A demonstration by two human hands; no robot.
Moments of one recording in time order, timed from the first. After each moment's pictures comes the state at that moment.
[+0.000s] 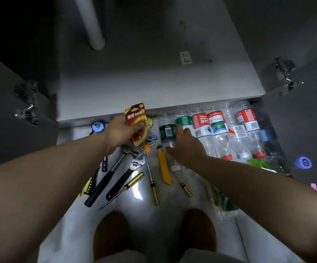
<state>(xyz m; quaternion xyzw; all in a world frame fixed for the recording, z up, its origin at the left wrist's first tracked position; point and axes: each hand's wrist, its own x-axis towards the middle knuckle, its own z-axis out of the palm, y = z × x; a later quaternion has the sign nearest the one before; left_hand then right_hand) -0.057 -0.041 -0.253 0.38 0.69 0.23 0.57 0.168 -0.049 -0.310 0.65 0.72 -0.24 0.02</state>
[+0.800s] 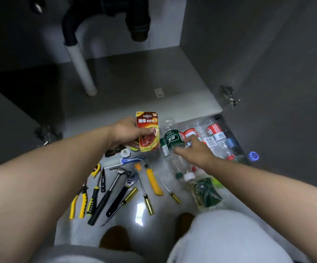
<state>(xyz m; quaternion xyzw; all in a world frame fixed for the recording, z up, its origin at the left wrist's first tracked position) -0.007 -0.030 -0.124 0.52 0.60 0.13 0.60 0.235 -0.076 -0.189 0.73 0.52 -0.44 -0.12</state>
